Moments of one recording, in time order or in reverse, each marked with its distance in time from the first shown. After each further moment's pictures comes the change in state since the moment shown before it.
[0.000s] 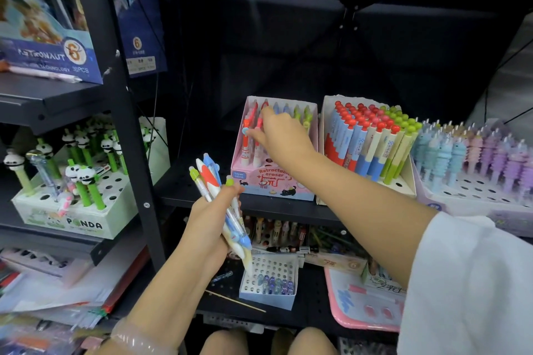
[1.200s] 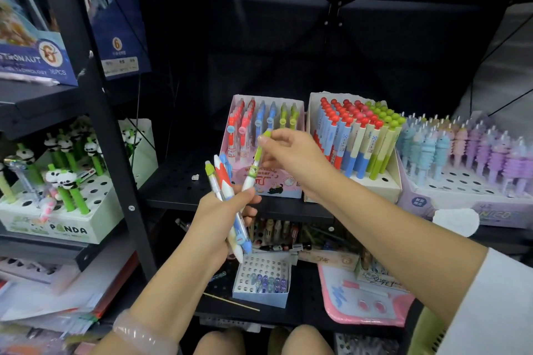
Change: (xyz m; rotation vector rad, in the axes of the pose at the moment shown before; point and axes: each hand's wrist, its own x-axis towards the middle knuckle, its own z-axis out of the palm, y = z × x) left_hand 0.005 -0.013 0.018 0.144 -0.157 0.058; right_hand -0.057 0.033 -0.010 1.240 -0.119 0.157
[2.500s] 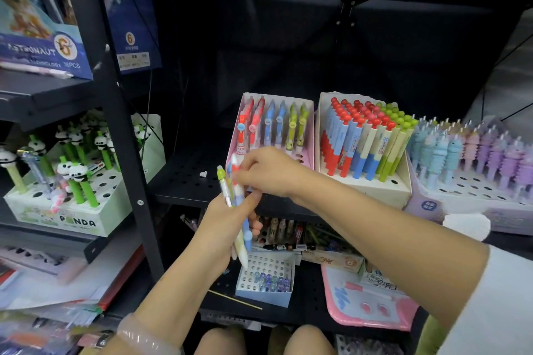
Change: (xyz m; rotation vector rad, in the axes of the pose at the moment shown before) left_hand -0.004 -0.005 -0.005 0.073 0.006 -0.028; right_hand -0.001 -0.012 0.039 -0.583 -0.249 0.124
